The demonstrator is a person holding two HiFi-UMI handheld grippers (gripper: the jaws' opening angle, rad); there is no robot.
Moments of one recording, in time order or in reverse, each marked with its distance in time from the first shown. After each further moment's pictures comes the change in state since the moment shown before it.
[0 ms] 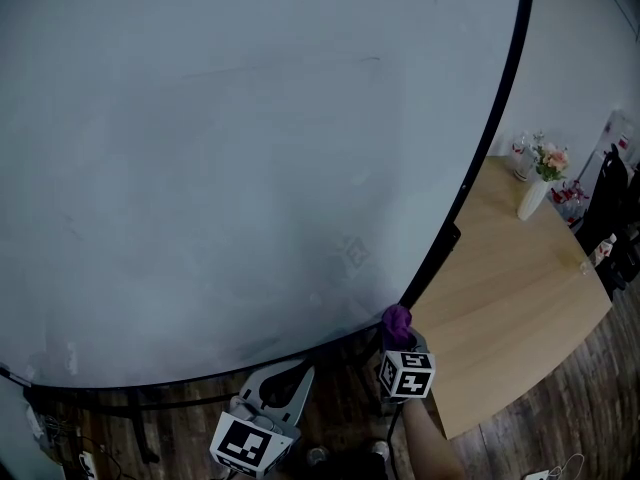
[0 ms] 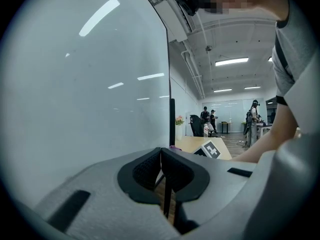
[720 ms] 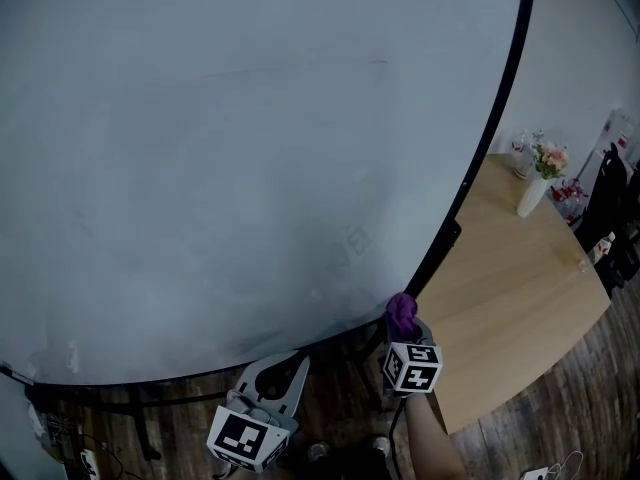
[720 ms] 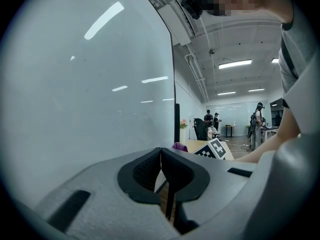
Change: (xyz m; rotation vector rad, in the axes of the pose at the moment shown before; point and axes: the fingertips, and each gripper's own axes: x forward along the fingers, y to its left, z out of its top) left arm -0.009 0.012 0.012 -0.018 -0.035 0.043; right arm -0.015 0.003 0.031 0.008 -0.062 -0.011
